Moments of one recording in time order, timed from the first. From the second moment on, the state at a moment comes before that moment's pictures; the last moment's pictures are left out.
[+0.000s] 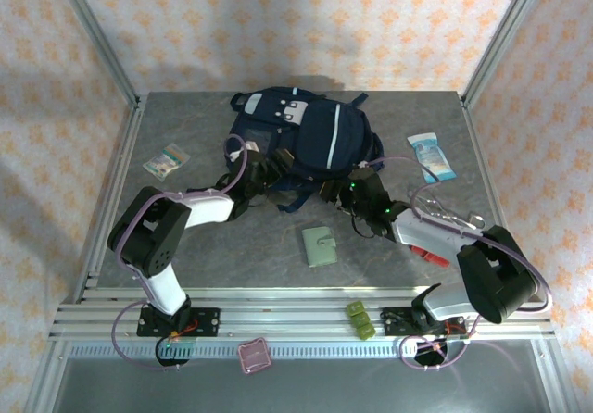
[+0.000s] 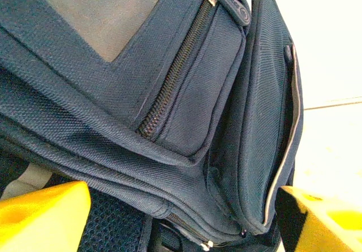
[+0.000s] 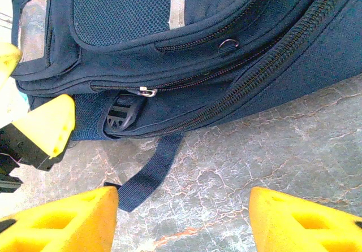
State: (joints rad) left arm -0.45 1.74 0.83 0.42 0.01 -1.12; right arm 0.58 1.37 0.66 0.04 -0.04 0.87
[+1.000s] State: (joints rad) left arm -0.40 1.85 1.12 0.22 0.15 -1.13; right arm 0.58 1.35 0.66 0.02 -0.04 0.87
